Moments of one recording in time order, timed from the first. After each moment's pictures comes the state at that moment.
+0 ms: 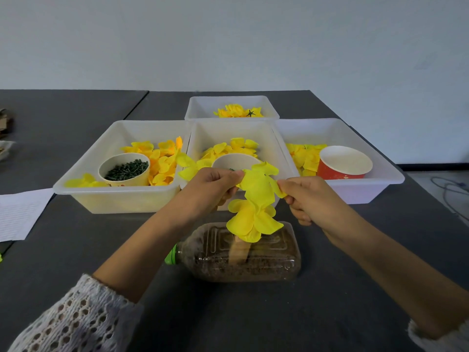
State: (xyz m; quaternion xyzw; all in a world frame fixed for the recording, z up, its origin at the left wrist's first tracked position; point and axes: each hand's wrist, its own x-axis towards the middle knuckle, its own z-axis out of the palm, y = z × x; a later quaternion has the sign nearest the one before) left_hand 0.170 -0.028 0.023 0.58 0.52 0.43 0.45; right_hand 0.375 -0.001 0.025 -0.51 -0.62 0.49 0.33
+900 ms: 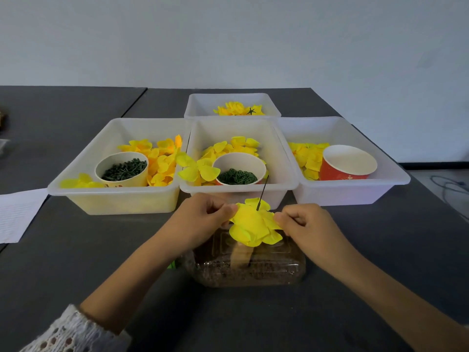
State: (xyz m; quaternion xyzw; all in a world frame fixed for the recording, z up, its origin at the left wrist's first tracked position) left_hand 0.149 -0.039 -0.016 0.69 0.57 0.32 0.31; right_hand 0.380 -0.021 -0.015 -0.49 -0.77 0.29 0.29
